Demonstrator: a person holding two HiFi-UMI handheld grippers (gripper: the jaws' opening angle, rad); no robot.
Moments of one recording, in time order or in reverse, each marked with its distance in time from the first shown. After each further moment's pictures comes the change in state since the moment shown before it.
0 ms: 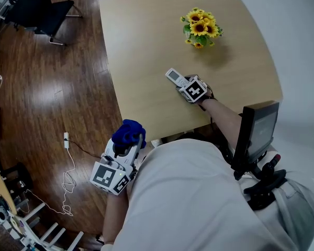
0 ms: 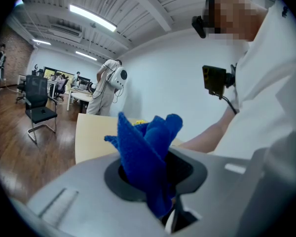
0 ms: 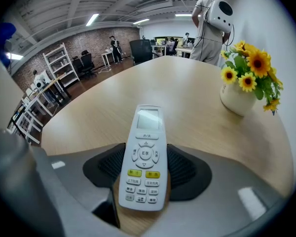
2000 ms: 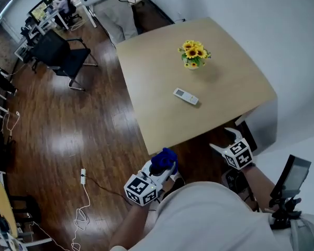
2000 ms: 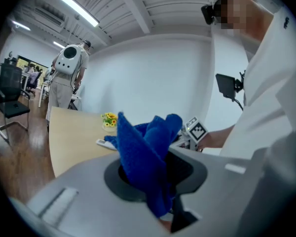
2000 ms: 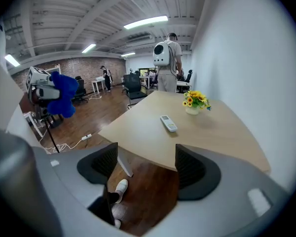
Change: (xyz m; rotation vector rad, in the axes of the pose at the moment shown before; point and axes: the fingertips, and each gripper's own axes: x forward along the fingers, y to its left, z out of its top) left arm -0.069 -0.103 -0.109 0.060 0.002 -0.335; right arm -0.247 0.156 -0.129 0.147 -0.376 -0.149
